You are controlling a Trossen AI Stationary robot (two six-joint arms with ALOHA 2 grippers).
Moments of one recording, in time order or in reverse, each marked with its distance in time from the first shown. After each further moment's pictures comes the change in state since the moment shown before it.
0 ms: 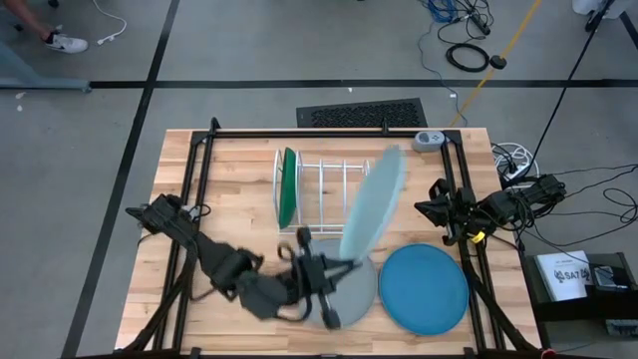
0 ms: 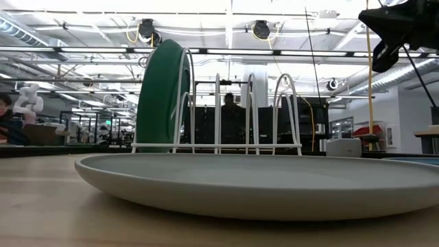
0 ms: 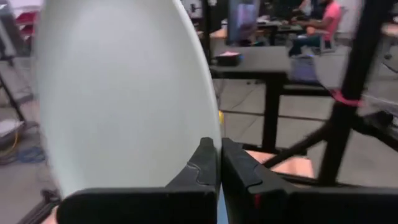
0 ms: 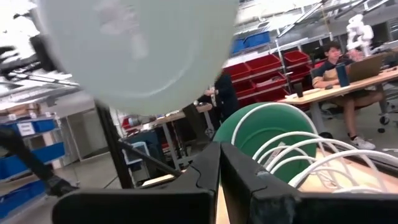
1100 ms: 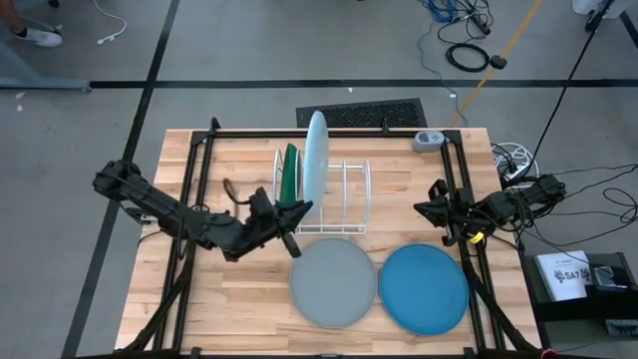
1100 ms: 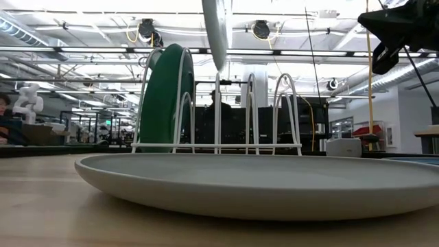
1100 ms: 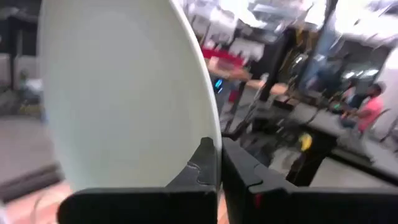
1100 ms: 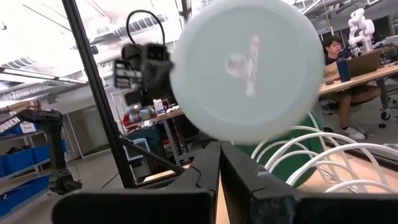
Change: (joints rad) left arm 0.136 -0.523 -1.061 0.846 -0.044 -0.090; right arm 0.000 0.000 0.000 -0.027 0.000 0.016
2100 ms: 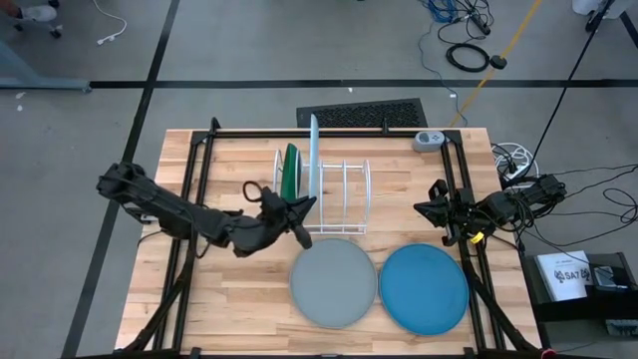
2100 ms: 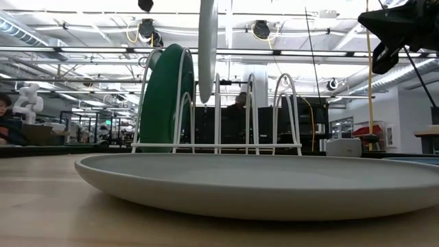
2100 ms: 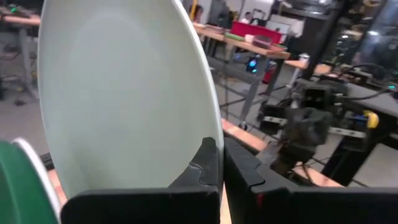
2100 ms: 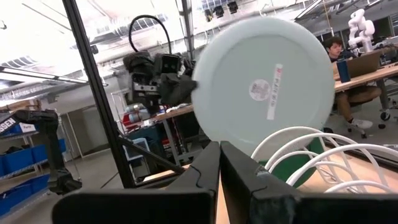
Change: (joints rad) left arm 0.094 0.063 0.001 -0.220 -0.041 -0.218; right arm 0.000 0.000 0.000 0.005 0.000 -0.005
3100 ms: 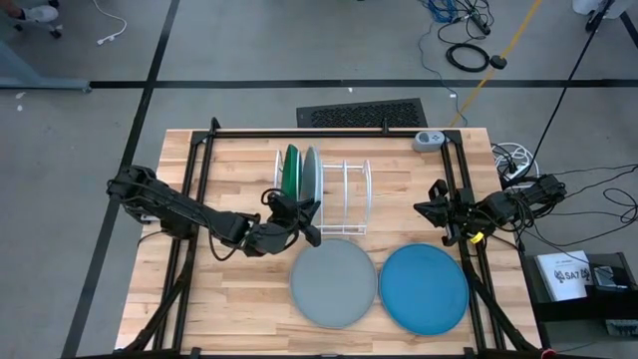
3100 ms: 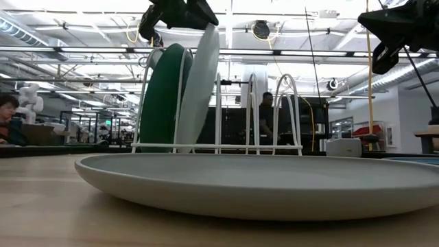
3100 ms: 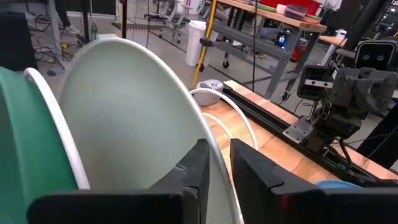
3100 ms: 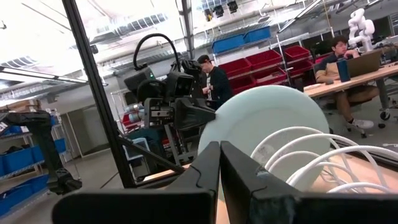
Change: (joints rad) left arm 0.032 0.097 0.000 -0.164 -0.009 -0.217; right arm 0.000 0.000 0.000 -0.001 0.000 0.002
